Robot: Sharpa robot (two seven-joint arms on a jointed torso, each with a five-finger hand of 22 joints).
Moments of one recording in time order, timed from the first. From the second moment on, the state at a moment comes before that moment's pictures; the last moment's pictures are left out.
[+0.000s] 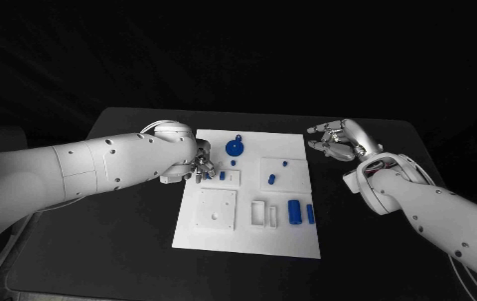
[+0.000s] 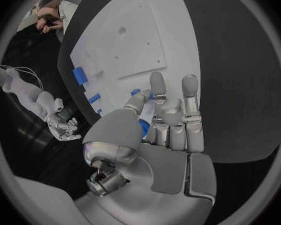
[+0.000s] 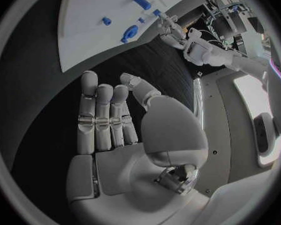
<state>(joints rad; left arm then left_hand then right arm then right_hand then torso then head) 1.40 -0.66 -0.23 1.30 -1.16 0.18 -0.59 1.04 0.21 0.12 -0.20 0.62 1.01 0.08 0.33 0.74 1.47 -0.06 0.46 0.31 1.38 -0.12 1.26 0.74 0.03 1.26 -0.13 0.43 1.31 0.86 -0.70 0.43 1.25 -1.27 -0.47 0.20 1.22 -0.10 0.39 -0.28 0.44 1.10 0.10 0.06 0.06 1.25 -0.01 0.83 0.82 1.24 -0.05 0.81 1.04 0.10 1.30 -0.07 0.41 1.13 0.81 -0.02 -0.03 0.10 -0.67</state>
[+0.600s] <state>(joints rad) 1.39 -0.65 -0.23 1.28 -1.16 0.18 -0.59 1.04 0.21 0.13 -0.21 0.61 1.01 0.07 0.33 0.74 1.47 -0.06 0.46 0.31 1.38 -0.11 1.26 0.74 0.03 1.27 -0.14 0.43 1.31 0.86 -0.70 0.43 1.25 -1.27 -0.47 0.20 1.22 -0.10 0.39 -0.28 0.44 1.10 0.10 0.06 0.06 1.25 -0.01 0.83 0.82 1.24 -0.05 0.81 1.04 0.10 1.30 -0.07 0.41 1.13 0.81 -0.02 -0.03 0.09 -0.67</state>
